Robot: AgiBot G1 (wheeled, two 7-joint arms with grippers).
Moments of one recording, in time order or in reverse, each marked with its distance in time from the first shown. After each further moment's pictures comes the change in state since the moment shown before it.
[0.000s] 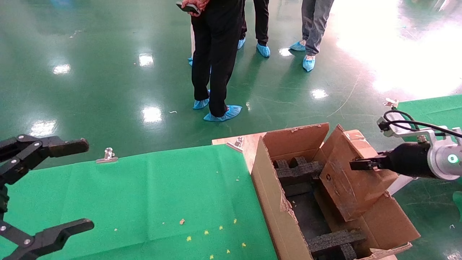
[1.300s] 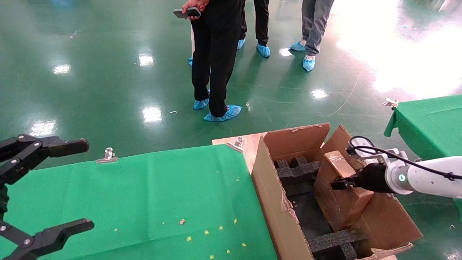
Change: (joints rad) left arm 0.000 0.000 0.001 0.000 0.000 0.000 0.000; right arm -0.290 -0.231 -0.037 -0.213 0.100 0.211 -0.089
